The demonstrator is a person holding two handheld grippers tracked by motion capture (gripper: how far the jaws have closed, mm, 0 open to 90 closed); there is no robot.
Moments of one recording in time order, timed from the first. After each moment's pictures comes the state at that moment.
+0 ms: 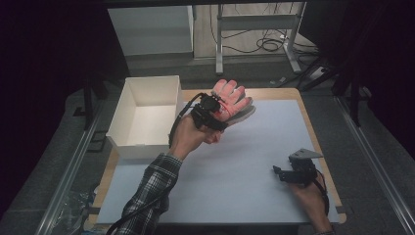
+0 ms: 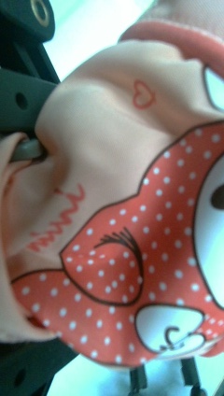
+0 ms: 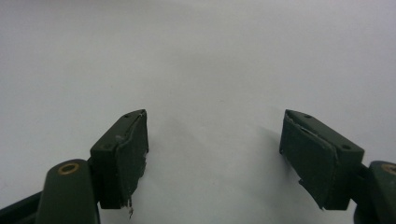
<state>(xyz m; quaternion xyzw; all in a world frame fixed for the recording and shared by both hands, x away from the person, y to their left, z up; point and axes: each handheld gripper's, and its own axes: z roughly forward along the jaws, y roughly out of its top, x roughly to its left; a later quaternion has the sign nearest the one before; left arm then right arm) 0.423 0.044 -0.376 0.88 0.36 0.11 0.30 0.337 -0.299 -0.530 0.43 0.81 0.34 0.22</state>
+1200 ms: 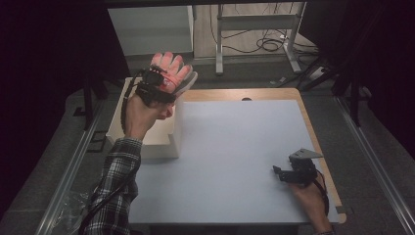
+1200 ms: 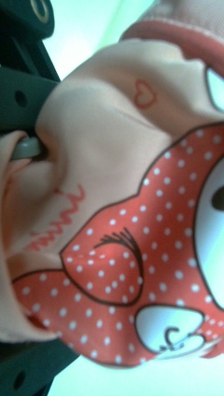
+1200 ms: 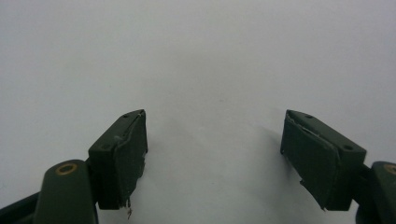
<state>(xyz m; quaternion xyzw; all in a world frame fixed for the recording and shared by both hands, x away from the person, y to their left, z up) 0.443 0.188 -0.338 0.79 0.52 0.19 0.27 0.338 -0.299 -0.530 0.43 0.81 0.34 0.22</state>
